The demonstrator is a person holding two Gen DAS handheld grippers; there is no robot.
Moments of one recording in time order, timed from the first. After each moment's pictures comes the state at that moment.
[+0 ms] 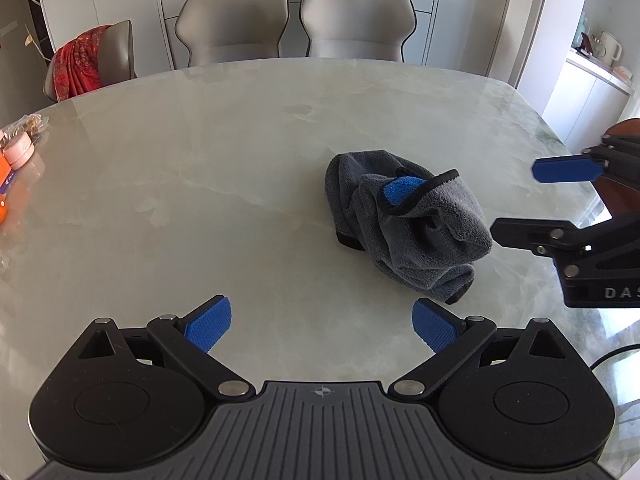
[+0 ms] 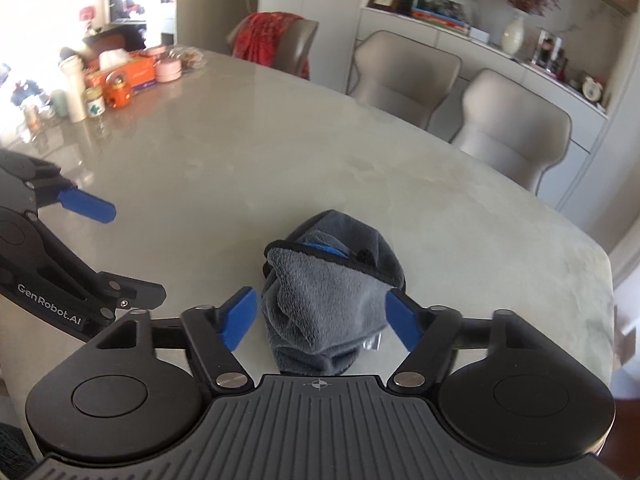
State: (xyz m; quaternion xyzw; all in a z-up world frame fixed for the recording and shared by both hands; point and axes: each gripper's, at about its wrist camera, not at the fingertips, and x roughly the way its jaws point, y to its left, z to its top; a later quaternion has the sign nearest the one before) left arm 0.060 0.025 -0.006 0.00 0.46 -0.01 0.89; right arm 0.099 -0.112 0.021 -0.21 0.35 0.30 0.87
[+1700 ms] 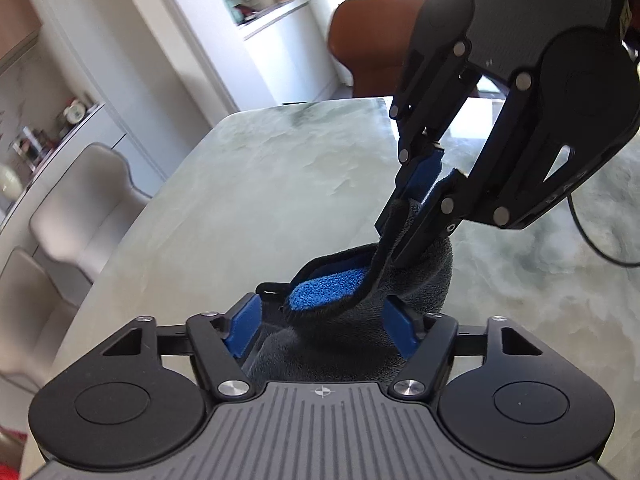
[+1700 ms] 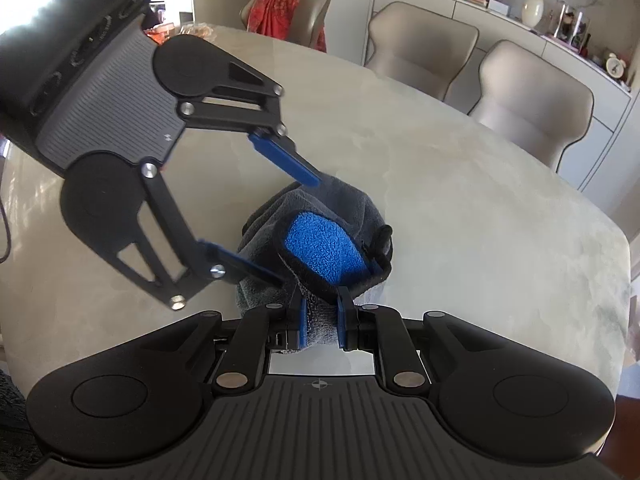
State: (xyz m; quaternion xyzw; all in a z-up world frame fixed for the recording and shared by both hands) left arm 0.148 -0.074 -0.043 0.38 0.28 -0.42 0.78; right arm 0.125 -0.167 0.014 -0.19 0.39 0.32 0.84
